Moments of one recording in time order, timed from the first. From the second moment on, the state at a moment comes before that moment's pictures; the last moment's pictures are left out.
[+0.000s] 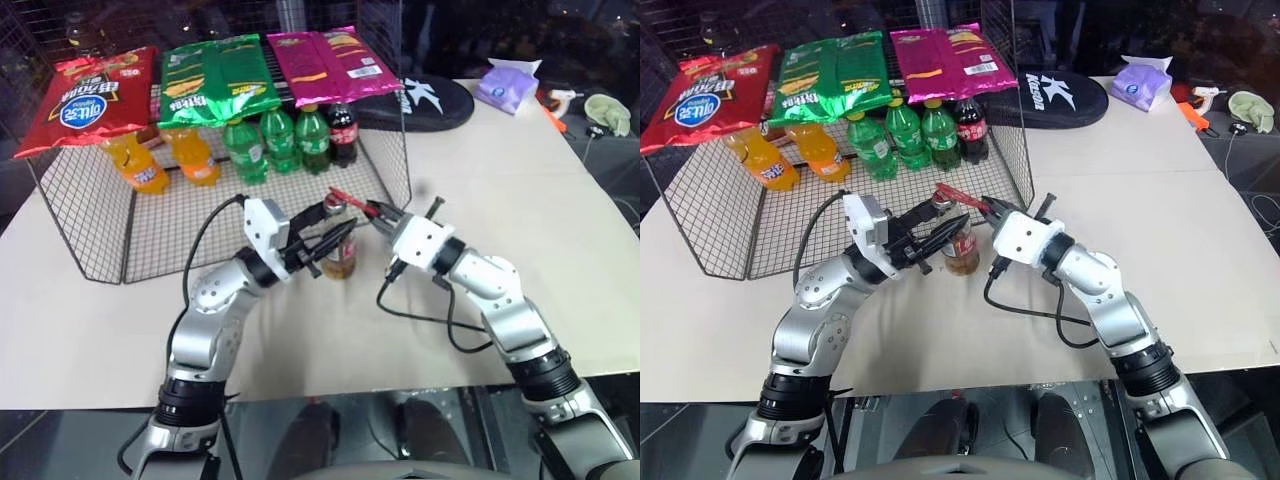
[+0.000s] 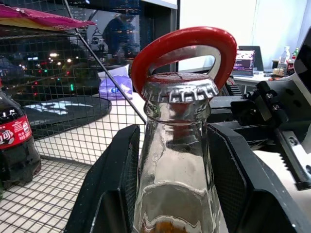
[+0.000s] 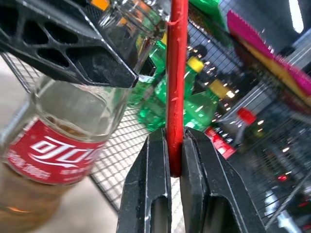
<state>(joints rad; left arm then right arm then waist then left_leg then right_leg) -0.26 0.34 -0.01 -0.23 -0.43 0.12 -0.76 -0.43 -0.35 0.29 -0.10 -0.24 -0.21 0.47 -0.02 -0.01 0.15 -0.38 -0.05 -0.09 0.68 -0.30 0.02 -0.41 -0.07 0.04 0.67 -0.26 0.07</state>
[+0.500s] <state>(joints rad) -0.26 0.33 -0.01 -0.23 -0.44 0.12 -0.76 -0.47 -0.32 0.31 0.10 -0.39 -0.47 0.31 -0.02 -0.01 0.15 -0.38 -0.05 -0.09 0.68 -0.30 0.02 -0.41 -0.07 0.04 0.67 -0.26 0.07</state>
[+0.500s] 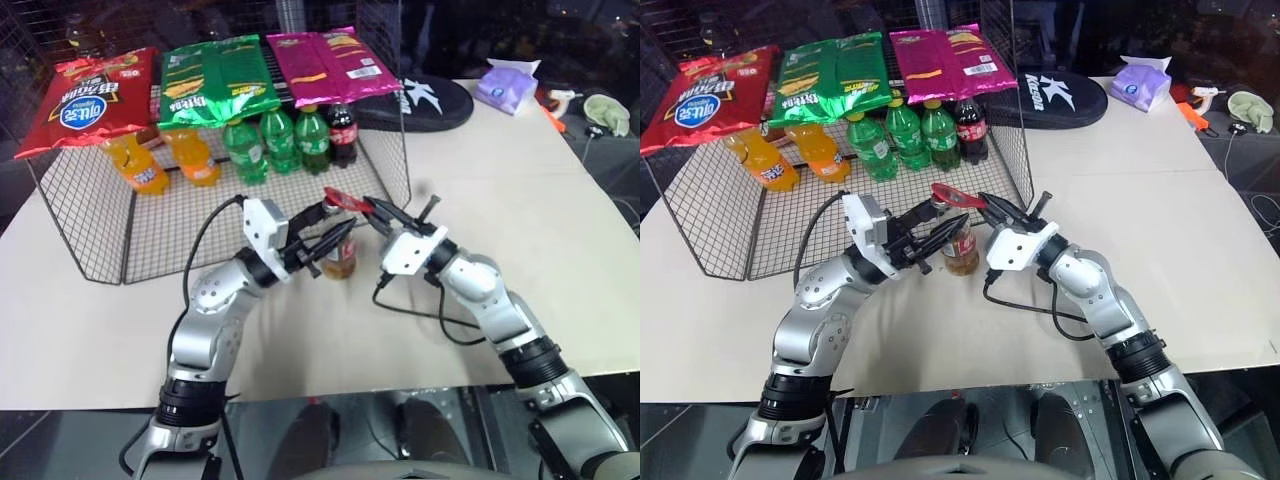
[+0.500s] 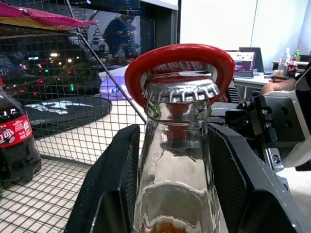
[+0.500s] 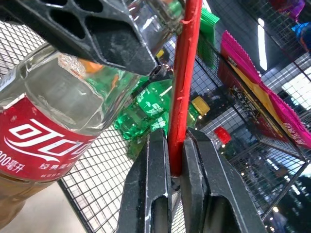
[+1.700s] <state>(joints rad) -0.26 0.32 -0.01 -0.22 -0.43 0.12 -0.76 -0.73 -0.50 0.32 0.34 -0.54 -0.79 0.27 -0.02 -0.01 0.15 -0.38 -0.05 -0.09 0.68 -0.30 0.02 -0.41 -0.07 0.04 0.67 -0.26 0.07</state>
